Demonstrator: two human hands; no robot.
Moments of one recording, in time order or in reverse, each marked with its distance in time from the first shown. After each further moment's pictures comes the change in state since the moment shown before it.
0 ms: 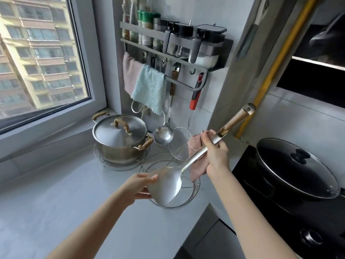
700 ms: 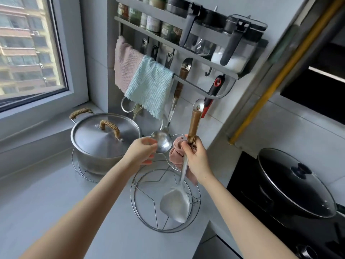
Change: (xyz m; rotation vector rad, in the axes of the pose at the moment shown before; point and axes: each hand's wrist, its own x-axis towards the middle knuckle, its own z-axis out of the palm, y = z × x) left_hand 0.079 0.111 -0.024 0.093 0.134 0.246; right_hand 0.076 0.066 0.051 -0.651 -0.279 -0.302
